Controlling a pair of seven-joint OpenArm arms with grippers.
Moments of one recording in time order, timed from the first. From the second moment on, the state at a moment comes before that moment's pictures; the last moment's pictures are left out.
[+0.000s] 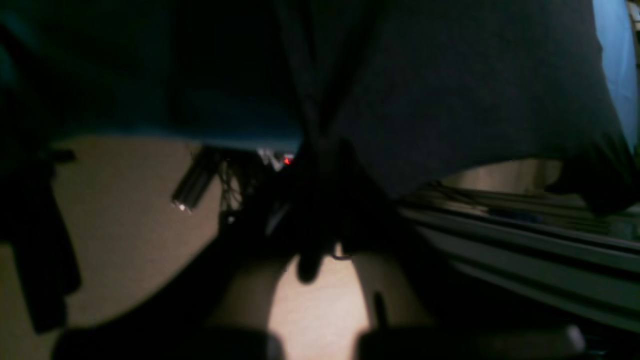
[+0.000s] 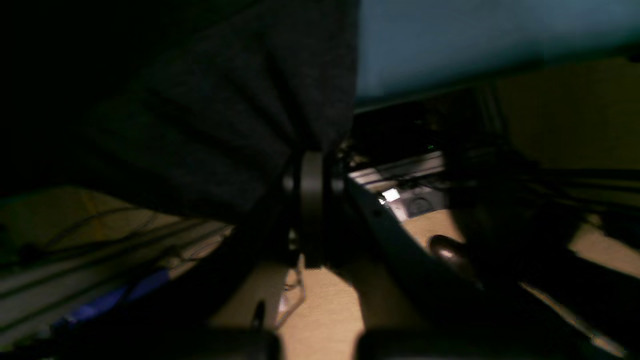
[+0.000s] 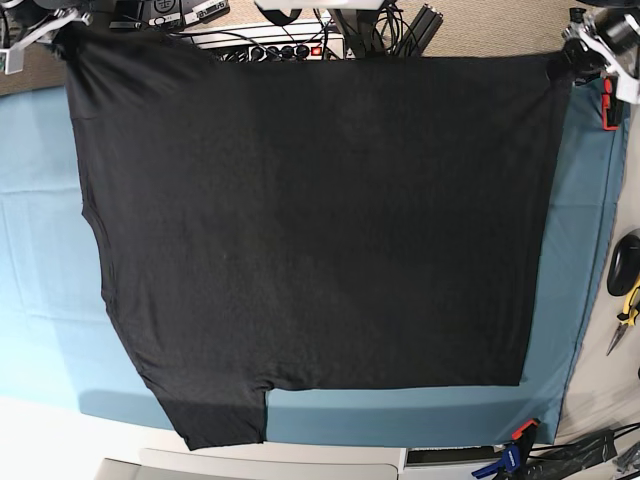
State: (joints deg) left arm 46.7 -19.3 -42.9 99.5 -75.0 -37.9 60.9; right arm -54.9 13.9 60.5 112.9 58.3 31.5 -55.3
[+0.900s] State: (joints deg) left arm 53.4 -19.5 -42.9 99.5 -79.2 -39.2 63.8; right arm -60.3 10.7 60.5 112.9 56.3 31.4 -57.9
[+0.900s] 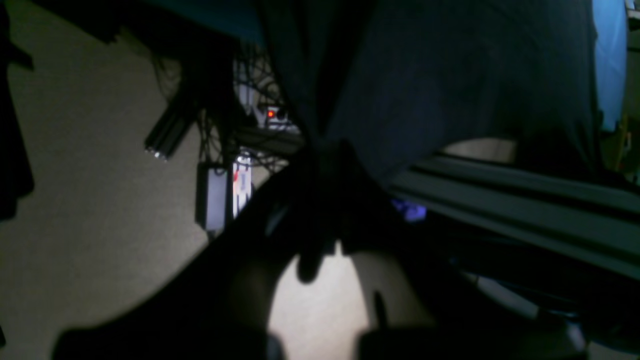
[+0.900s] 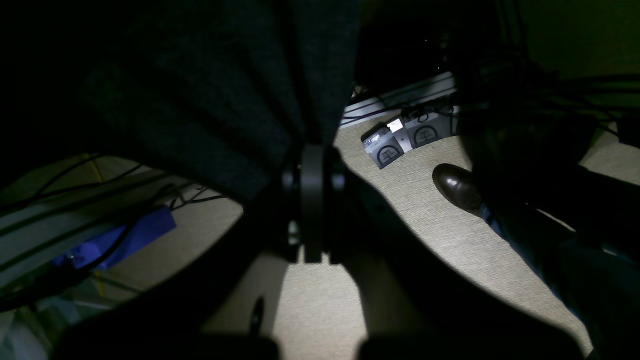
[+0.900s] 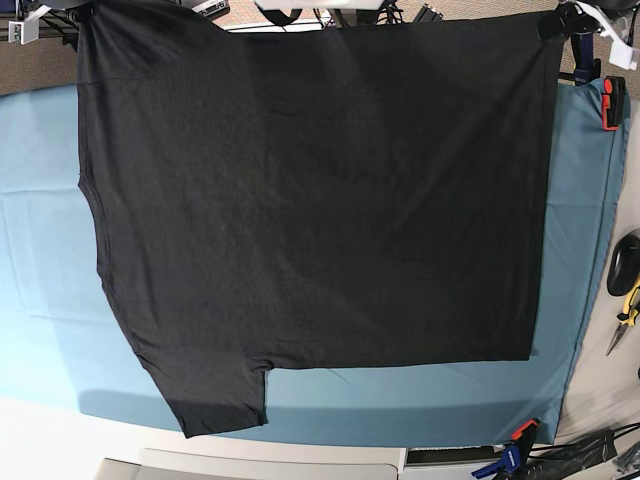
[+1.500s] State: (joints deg) left arm 41.7 -22.4 -42.8 99.5 -73.5 -39.1 58.6; right arm -41.5 10.2 60.1 112.8 54.4 31.4 -56.2
